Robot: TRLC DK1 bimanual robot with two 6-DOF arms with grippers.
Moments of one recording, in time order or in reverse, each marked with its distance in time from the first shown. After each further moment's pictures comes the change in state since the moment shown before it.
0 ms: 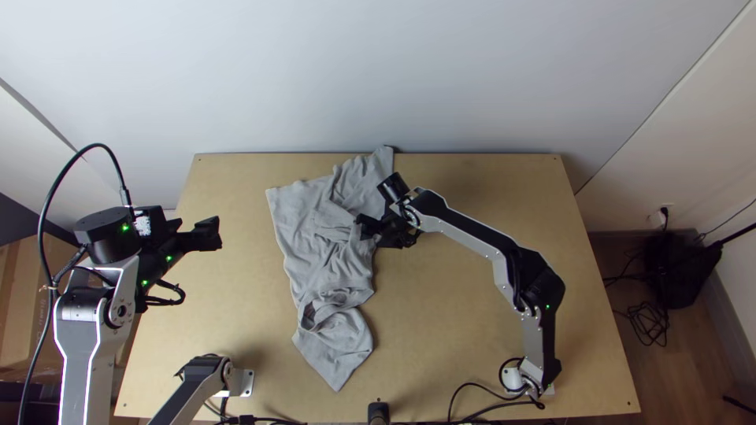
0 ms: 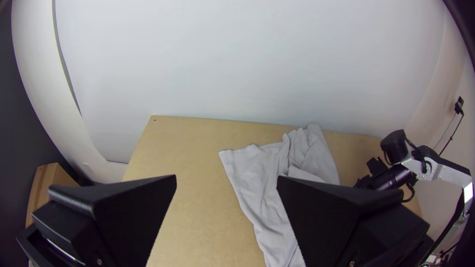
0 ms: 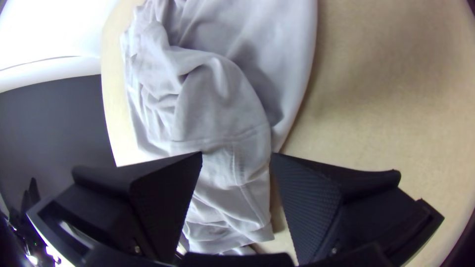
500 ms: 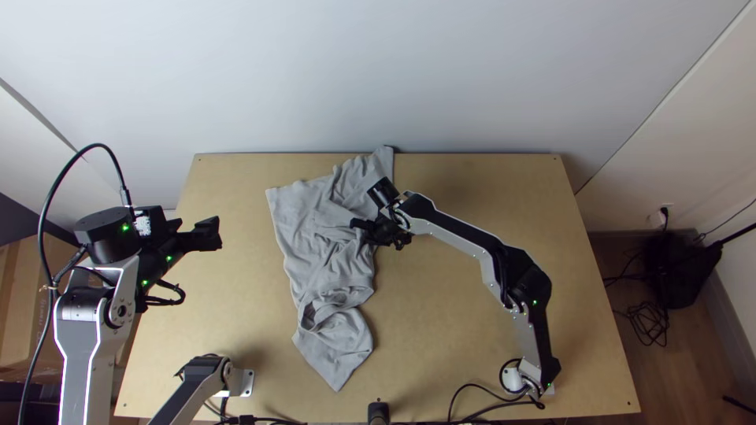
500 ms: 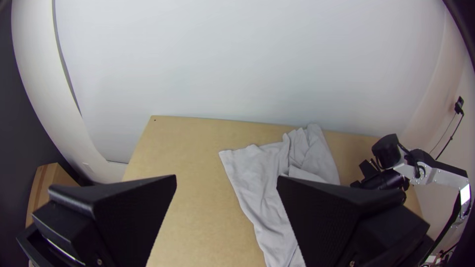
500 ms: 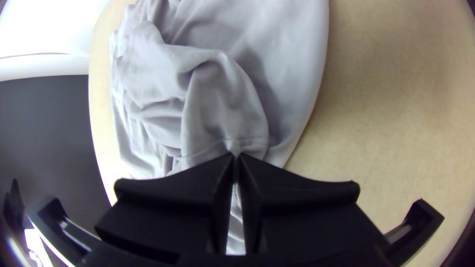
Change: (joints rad) left arm 0.000 0.000 -0.002 0.001 0.000 0.000; right arm 0.028 0.052 0.037 0.013 0.100 -0.031
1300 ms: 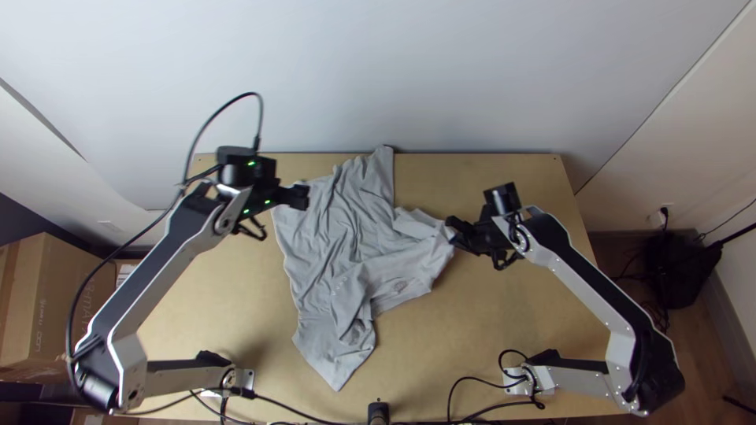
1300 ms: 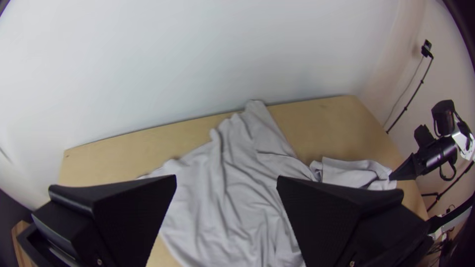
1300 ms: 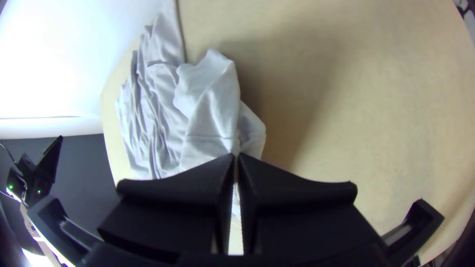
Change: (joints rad) left arm -0.388 0.586 0.191 0.303 0.000 0.006; right arm -0.372 -0.753 -0.615 -0.086 0.006 -0.053
